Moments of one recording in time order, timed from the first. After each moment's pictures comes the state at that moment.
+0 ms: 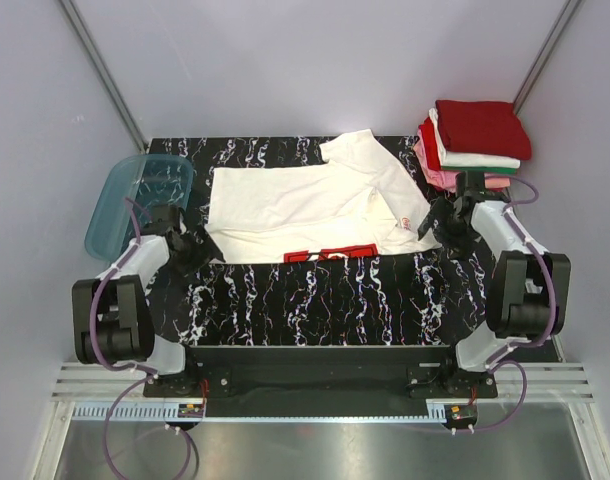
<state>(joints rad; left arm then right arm) 0.10 1.43 0.82 -0.59 0.19 -0.56 -0.05 1.60 1.14 -0.76 0.01 0.53</state>
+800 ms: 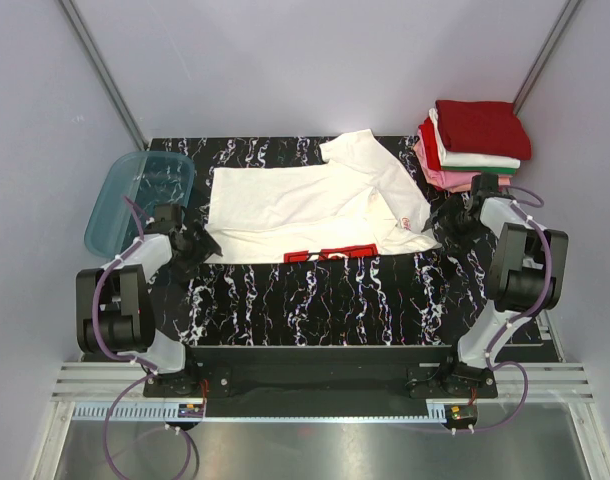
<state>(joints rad) 0.10 1.51 0.80 -0.44 0.12 -0.64 -0.20 1.79 1.17 -0.59 -0.21 0.61</state>
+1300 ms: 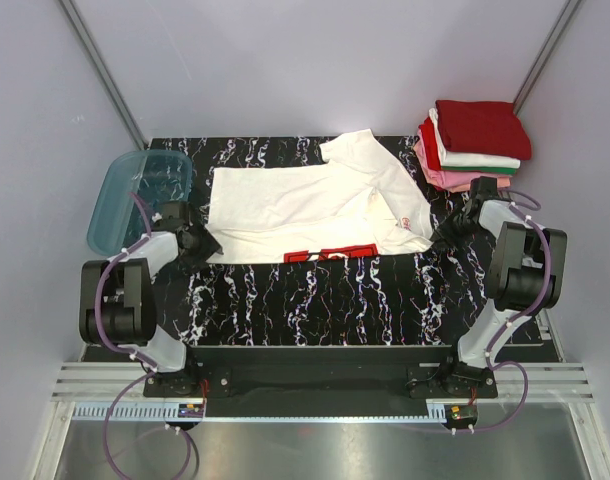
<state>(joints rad) 0.05 1.54 0.81 -0.36 0.09 -0.68 -0.20 1.81 1.14 -0.55 -0.28 0.63</state>
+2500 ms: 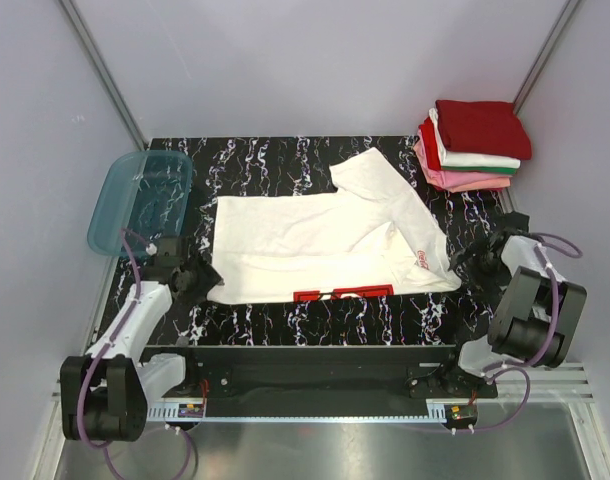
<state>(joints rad) -0.02 1.05 0.55 -0.60 0.05 -0.75 -0.40 1.49 0.84 -0.70 -0.07 0.67</state>
